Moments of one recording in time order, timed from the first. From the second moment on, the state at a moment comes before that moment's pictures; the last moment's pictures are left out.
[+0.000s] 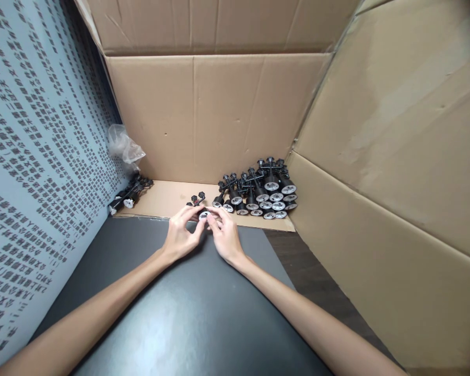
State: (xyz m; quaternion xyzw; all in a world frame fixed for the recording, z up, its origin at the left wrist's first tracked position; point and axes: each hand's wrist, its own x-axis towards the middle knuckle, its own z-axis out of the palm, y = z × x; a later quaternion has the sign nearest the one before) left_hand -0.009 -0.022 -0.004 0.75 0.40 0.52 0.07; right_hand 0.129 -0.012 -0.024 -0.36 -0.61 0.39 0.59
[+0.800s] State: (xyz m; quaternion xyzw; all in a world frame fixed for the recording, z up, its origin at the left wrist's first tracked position) left_hand -0.012 -0.017 -0.007 0.75 0.43 0.50 0.06; right_hand 0.126 -0.010 -0.028 -0.37 -0.63 0.38 0.57
